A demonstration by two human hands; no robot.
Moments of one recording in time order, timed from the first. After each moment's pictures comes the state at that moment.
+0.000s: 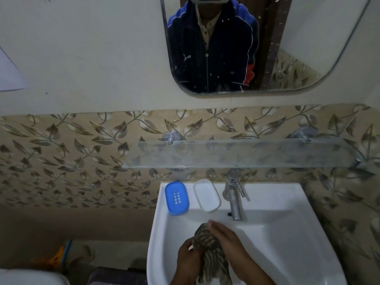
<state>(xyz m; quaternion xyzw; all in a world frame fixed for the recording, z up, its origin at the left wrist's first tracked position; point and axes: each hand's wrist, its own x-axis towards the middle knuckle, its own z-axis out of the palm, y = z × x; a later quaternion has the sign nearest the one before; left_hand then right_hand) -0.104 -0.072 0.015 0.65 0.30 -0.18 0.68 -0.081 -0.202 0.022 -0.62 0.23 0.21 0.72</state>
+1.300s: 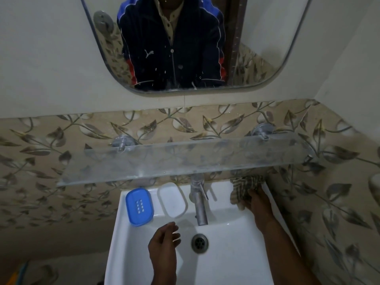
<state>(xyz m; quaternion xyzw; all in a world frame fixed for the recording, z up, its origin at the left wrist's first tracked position) -0.063 -0.126 0.021 0.58 0.30 0.01 0.75 0.012 -0.402 -0.003 -0.58 0.37 -0.07 0.72</state>
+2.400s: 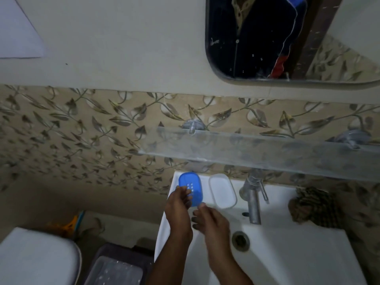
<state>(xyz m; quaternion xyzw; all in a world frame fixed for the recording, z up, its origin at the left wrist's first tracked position) -0.023 -0.040 0.061 0.47 0.36 0.10 0.80 -0.061 -0.117 0.057 -0.58 0.27 0.07 0.77</state>
